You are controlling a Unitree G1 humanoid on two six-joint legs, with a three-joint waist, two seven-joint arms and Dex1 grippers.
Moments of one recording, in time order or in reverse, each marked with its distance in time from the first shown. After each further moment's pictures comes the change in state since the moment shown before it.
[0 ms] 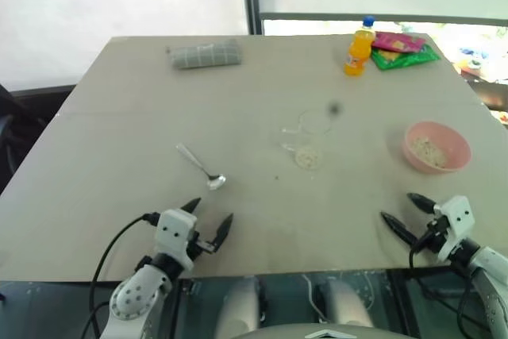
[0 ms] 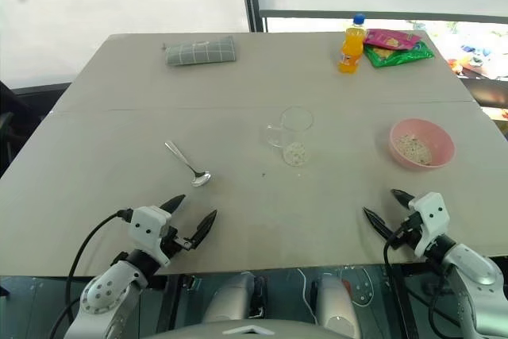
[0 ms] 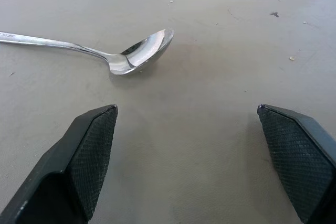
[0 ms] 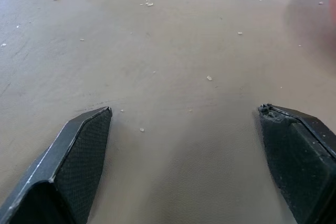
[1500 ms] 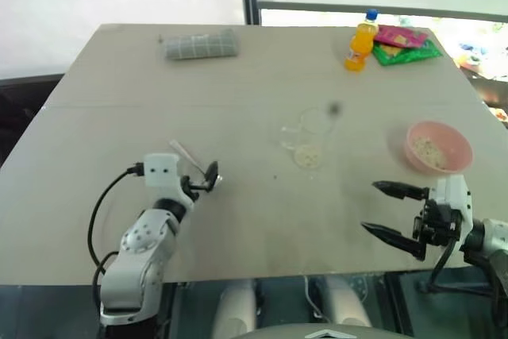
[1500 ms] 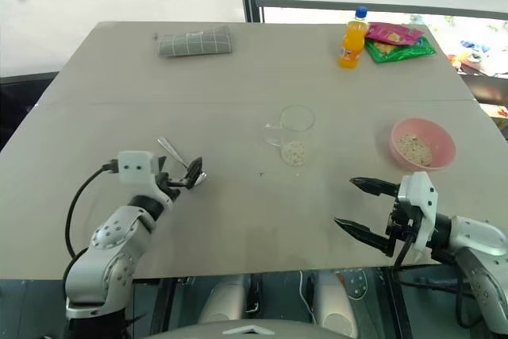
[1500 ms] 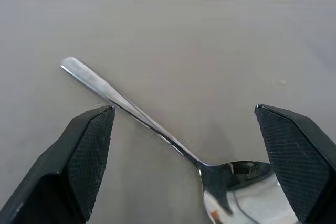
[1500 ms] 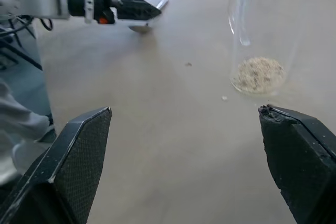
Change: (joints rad) left arm -0.418 -0.079 0.080 -0.141 -0.109 0.656 0.394; right arm -0.075 -0.236 0.034 -0.359 0.320 0.226 0.264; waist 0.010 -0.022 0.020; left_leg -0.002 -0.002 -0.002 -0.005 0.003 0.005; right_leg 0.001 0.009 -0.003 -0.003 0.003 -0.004
